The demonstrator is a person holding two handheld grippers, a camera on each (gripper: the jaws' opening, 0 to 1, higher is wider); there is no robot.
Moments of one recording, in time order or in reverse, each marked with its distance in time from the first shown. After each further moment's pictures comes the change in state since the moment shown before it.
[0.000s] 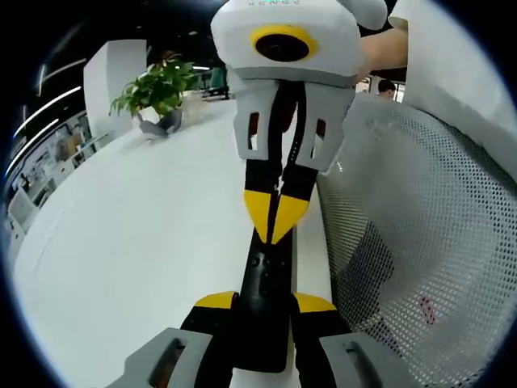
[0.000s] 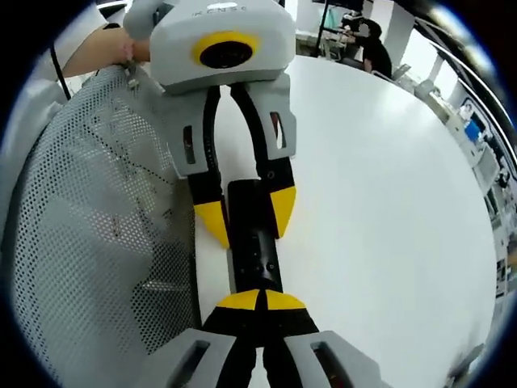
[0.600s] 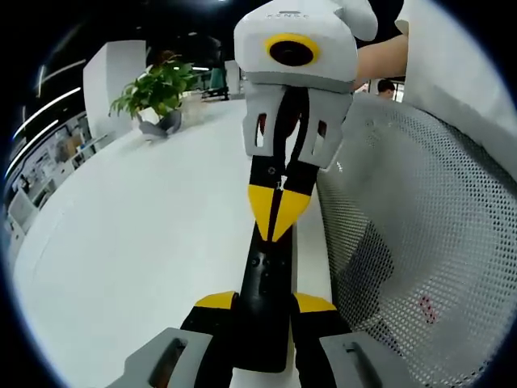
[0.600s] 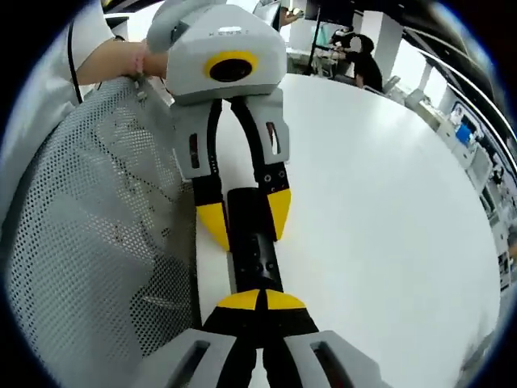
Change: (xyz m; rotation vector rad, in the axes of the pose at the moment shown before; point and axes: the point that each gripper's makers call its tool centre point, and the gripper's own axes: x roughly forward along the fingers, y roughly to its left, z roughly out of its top) left arm 0.000 0.000 -0.001 0.004 -0.001 0.003; right arm -0.004 -0.001 -0.001 0.051 -0.148 -0.020
